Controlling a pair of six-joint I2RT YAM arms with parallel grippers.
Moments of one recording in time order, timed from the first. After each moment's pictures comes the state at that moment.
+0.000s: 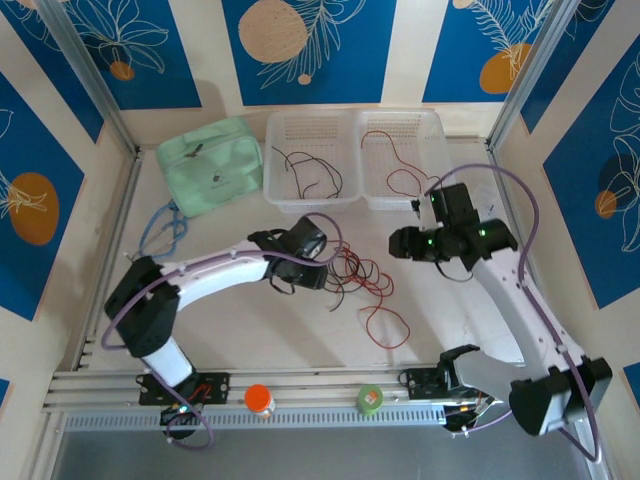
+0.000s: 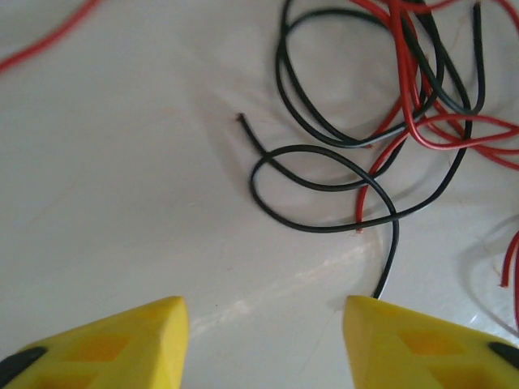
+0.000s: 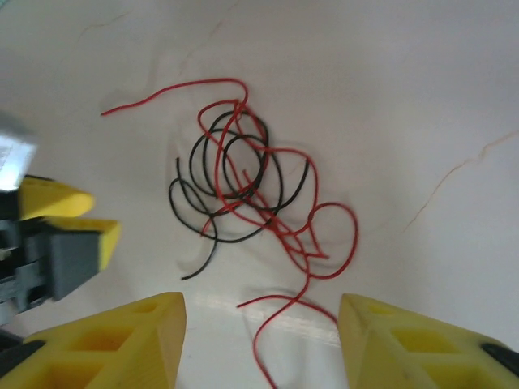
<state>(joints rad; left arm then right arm) -0.88 1.67 1.15 -0.64 0.01 -0.53 0.29 1.07 1.09 -1.03 -0.24 0.34</state>
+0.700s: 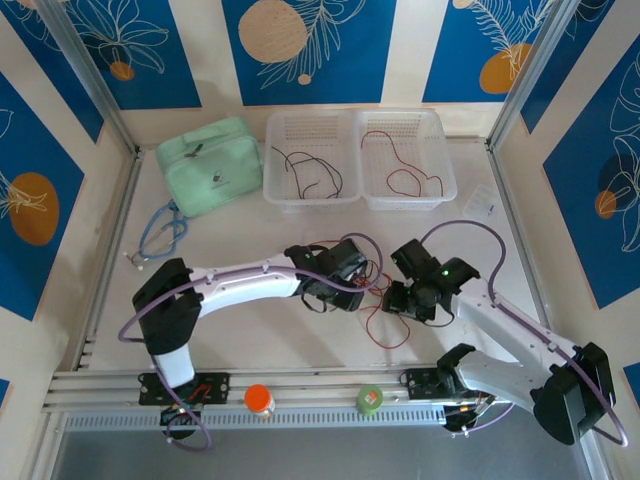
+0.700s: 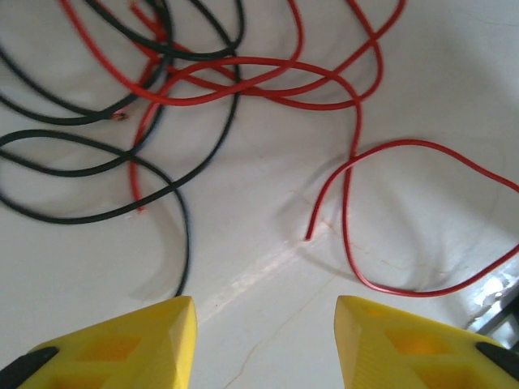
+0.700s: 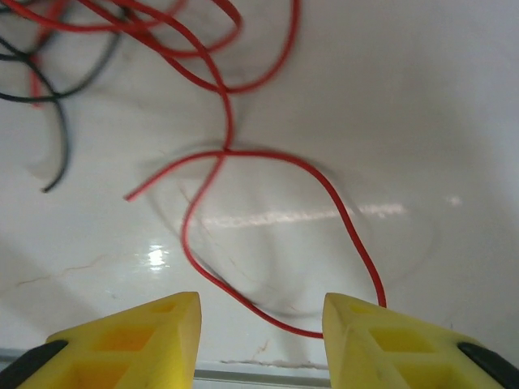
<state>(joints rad) -1.09 1.75 1.30 -0.67 0.01 -0.57 0.60 1.02 0.71 -1.04 -0.08 0.82</state>
